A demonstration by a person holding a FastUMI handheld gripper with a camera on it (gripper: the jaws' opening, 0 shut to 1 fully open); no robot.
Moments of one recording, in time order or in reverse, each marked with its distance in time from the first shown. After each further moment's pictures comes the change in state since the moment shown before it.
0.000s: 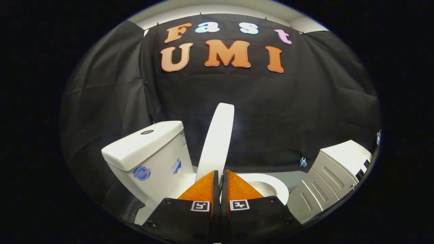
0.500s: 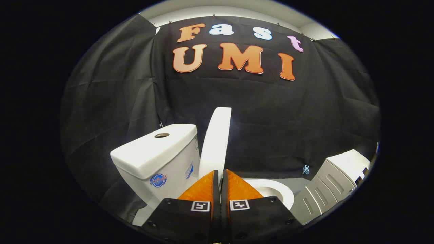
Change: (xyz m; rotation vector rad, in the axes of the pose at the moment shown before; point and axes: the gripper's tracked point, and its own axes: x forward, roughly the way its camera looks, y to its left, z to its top) arm 0.008 0.054 0.015 -0.067 -0.027 0.018
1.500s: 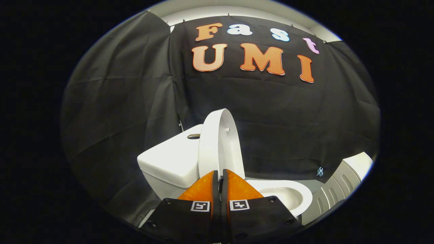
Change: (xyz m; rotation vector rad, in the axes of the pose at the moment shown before) arm 0.004 0.096 0.001 -0.019 -0.006 0.114
